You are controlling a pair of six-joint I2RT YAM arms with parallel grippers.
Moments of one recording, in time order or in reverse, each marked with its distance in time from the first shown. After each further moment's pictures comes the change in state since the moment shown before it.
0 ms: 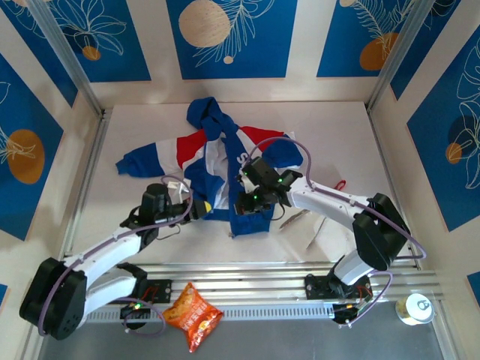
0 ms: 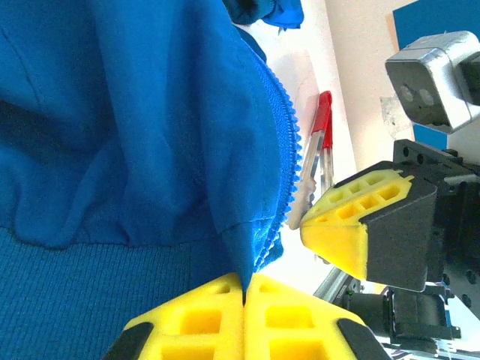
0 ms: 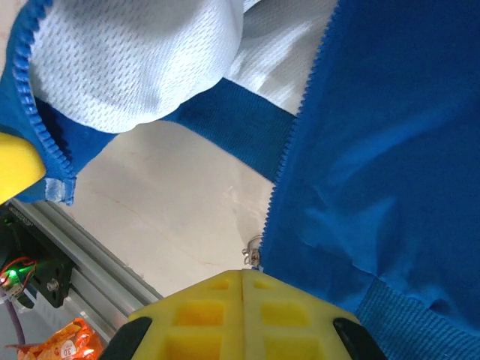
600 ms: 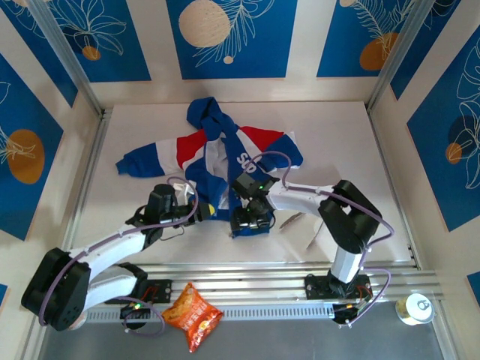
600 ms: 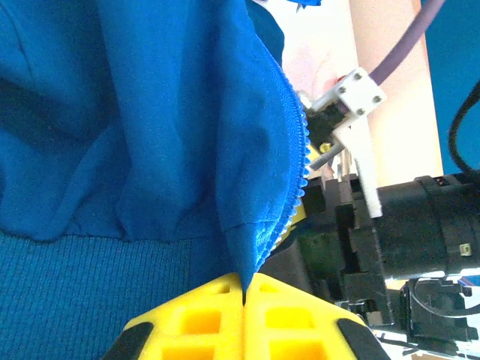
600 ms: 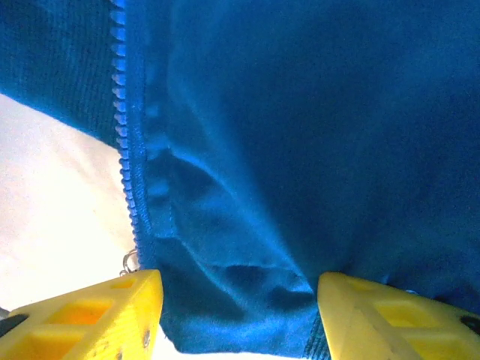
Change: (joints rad) left arm -0.050 0.054 0.009 0.001 -0.046 0.001; right arm 0.069 0.227 0.014 -0.066 0.090 0.091
